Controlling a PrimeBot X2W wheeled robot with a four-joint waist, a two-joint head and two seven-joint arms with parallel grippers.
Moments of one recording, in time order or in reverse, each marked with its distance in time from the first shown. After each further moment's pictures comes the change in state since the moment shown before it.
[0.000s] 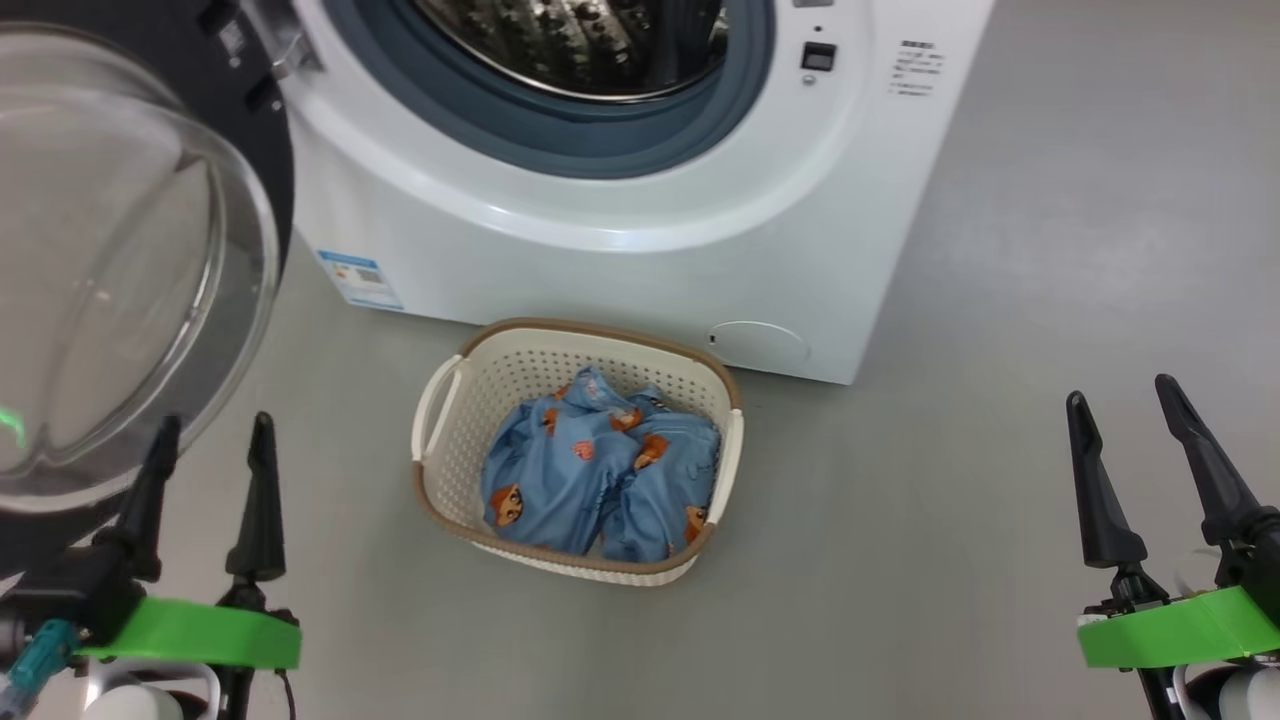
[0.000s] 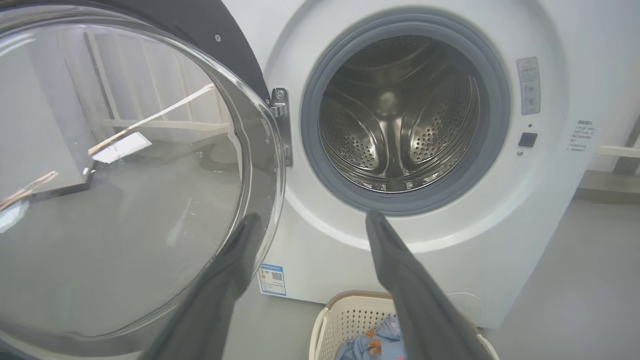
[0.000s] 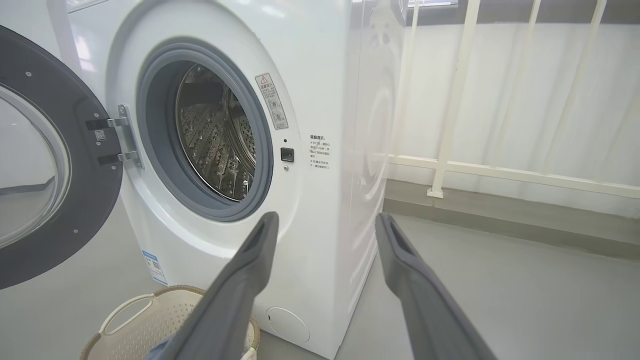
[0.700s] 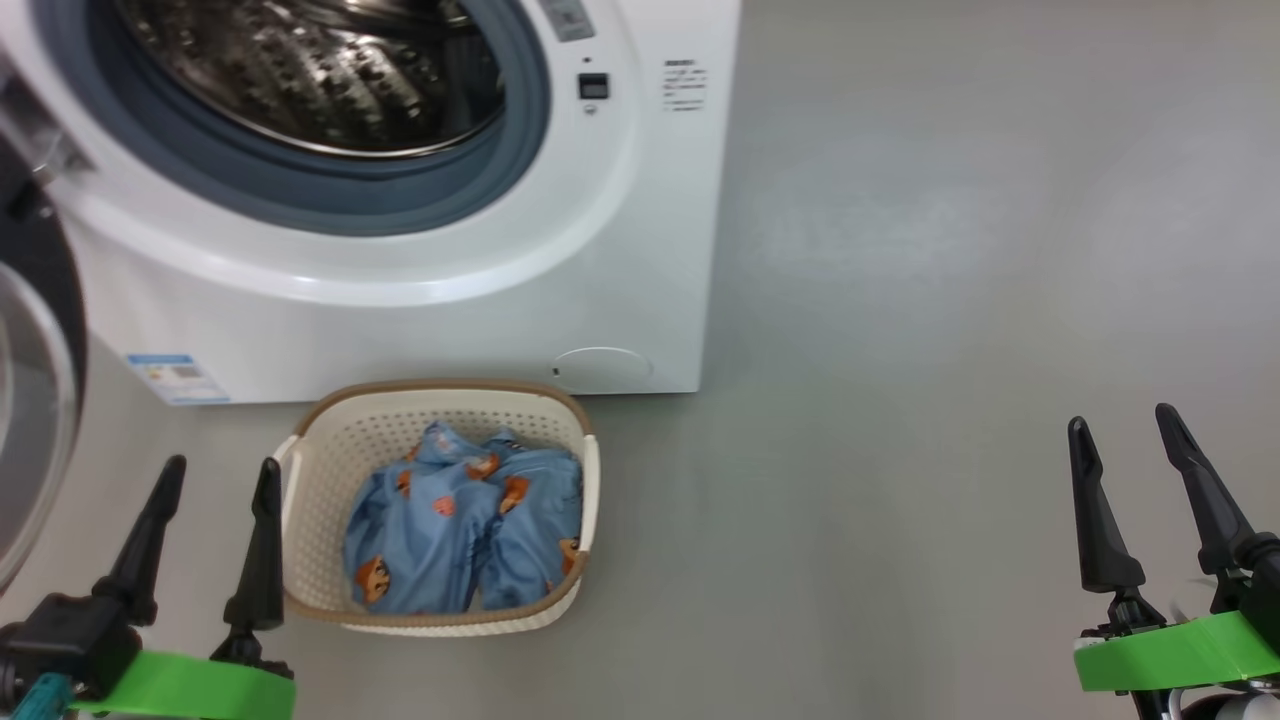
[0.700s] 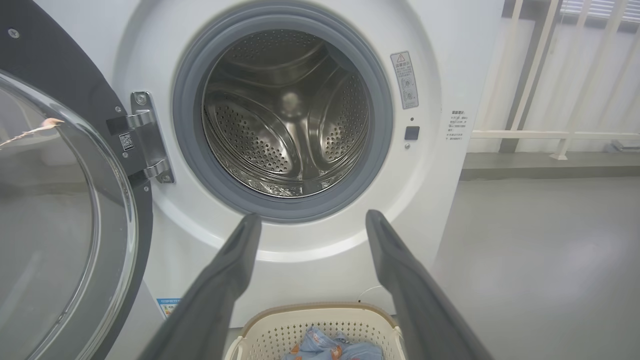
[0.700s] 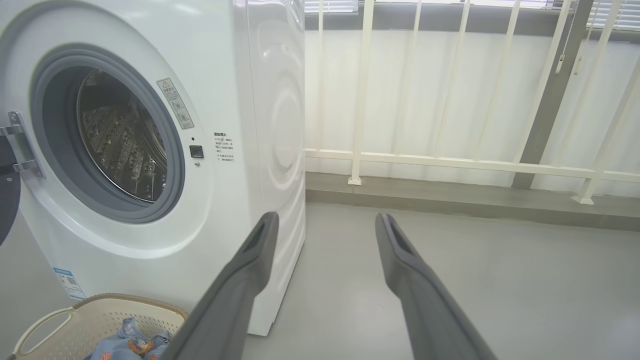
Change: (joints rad) left arm 0.108 0.048 -0.039 -0.093 -0.018 0.000 0.000; right arm 0.043 0.036 -0.023 -0.005 0.000 0.000 0.000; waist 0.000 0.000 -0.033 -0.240
